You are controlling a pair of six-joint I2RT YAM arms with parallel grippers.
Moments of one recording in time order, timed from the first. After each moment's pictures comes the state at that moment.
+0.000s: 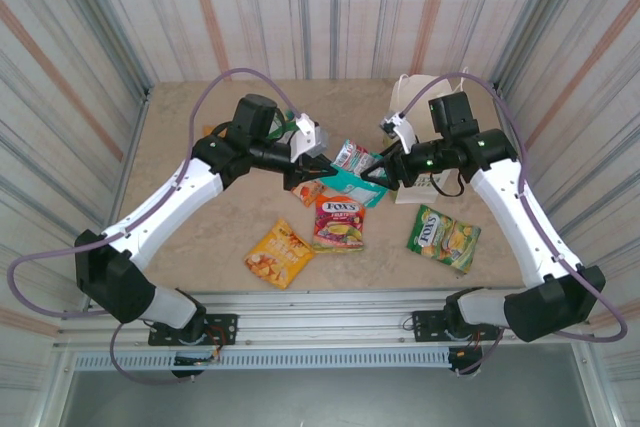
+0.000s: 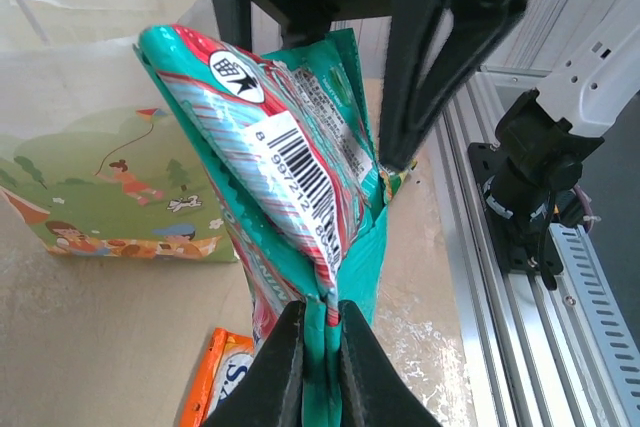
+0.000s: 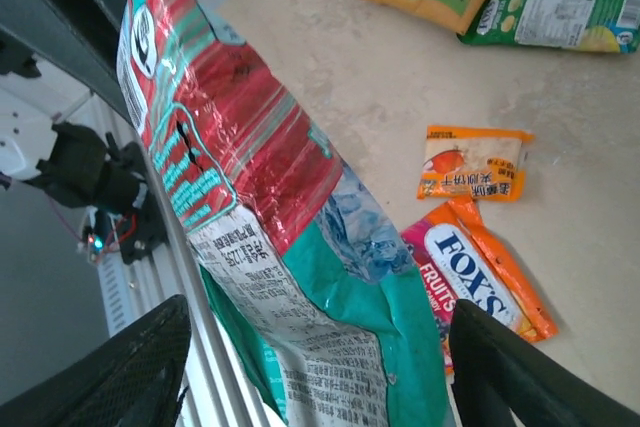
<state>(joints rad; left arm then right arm) -0.60 1.45 1.37 -0.55 0.85 0.47 0.32 1.29 1.38 -1.00 -0.77 -0.27</state>
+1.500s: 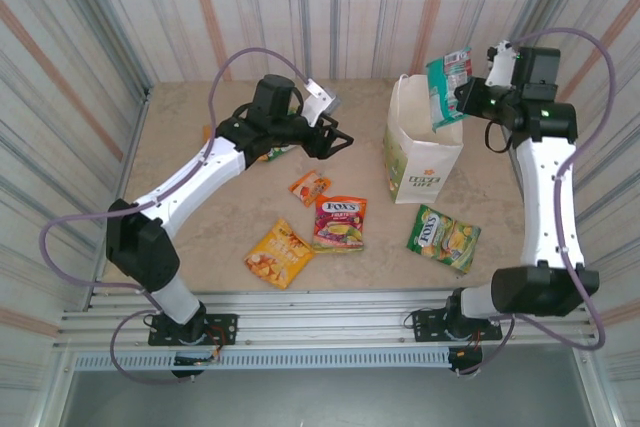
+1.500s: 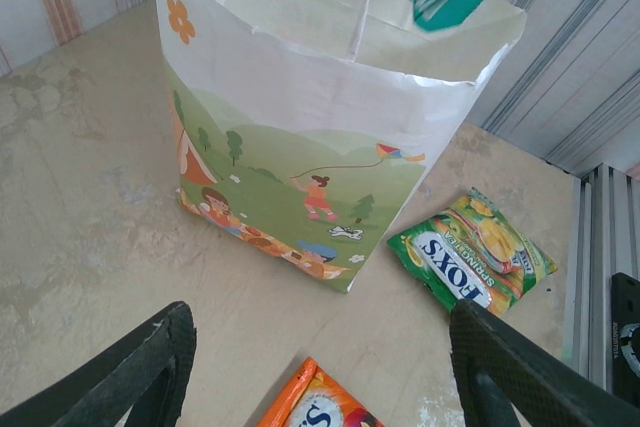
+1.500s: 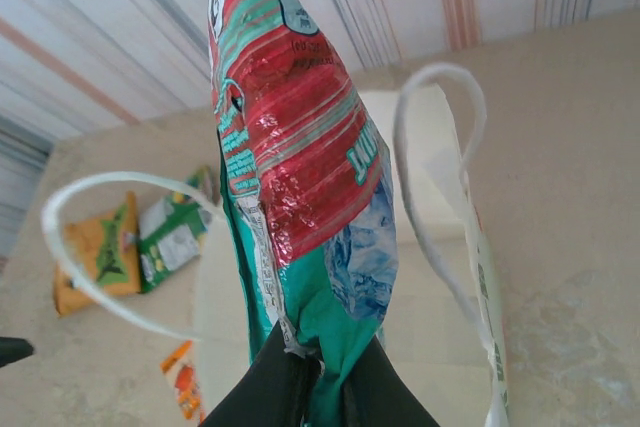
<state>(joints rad) -0.60 1.66 1.54 -0.40 0.55 0.07 -0.07 1.42 1.69 -0.91 -0.34 0.22</state>
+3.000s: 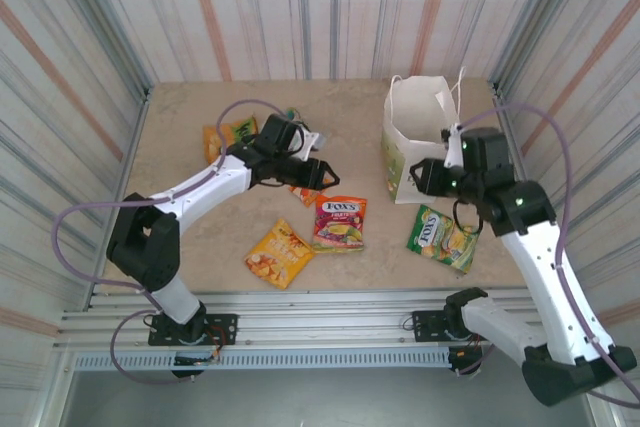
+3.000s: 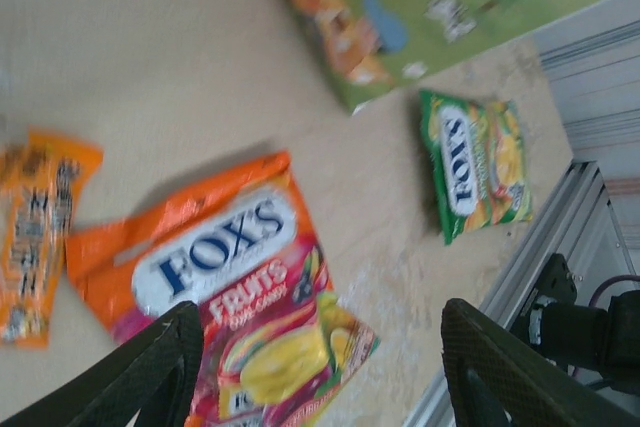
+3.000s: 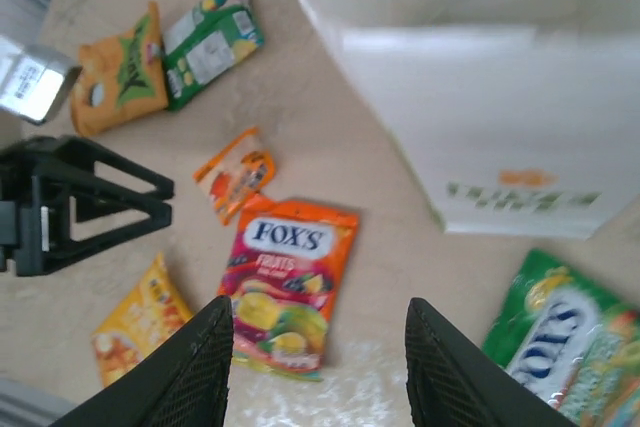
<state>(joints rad) -0.60 1.65 1.22 -0.46 0.53 -0.37 0.34 0.91 1.13 -0.94 -0.13 0.44</state>
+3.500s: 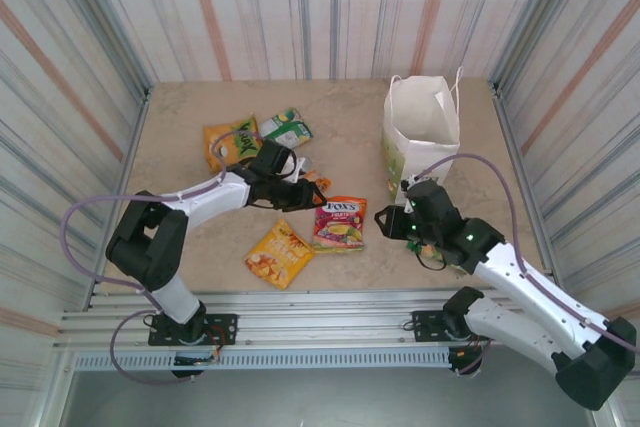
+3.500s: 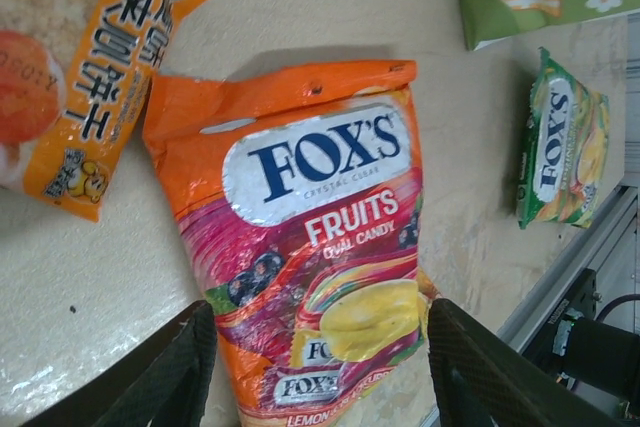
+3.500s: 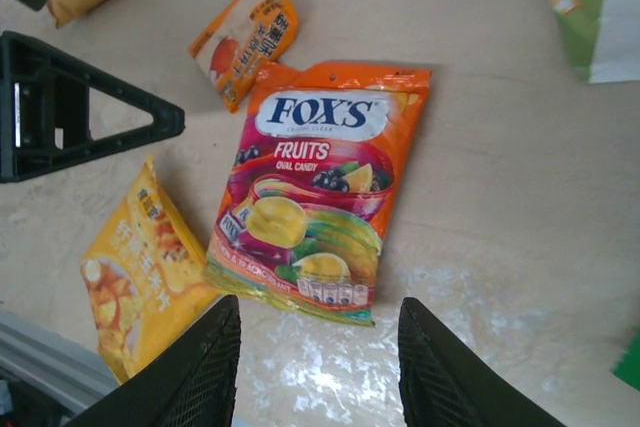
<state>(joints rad) -0.57 1.66 1.00 -0.33 0.53 -0.52 0.69 0.85 0.66 -0.59 -0.01 0.73</state>
